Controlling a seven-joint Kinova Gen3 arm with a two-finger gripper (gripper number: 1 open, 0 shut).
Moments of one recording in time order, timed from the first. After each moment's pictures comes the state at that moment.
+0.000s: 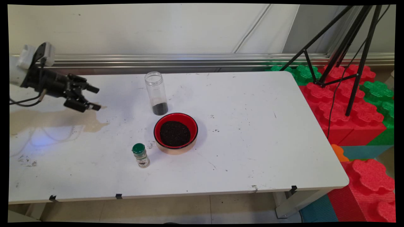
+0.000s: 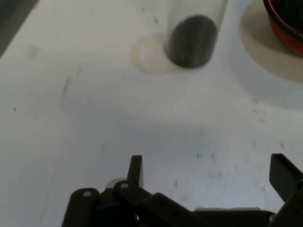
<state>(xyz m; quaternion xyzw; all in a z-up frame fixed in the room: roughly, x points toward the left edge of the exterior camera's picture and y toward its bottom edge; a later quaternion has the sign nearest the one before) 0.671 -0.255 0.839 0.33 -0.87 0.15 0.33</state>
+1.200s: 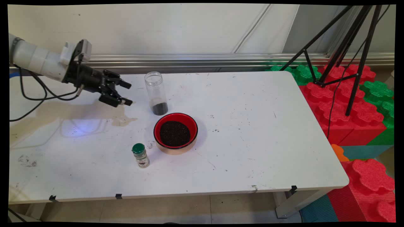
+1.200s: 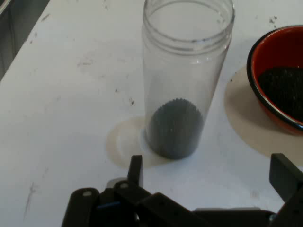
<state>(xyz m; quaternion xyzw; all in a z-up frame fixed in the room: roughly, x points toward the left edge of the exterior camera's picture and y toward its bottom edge) 0.609 -0.325 0.818 0.28 -0.87 0.14 0.38</state>
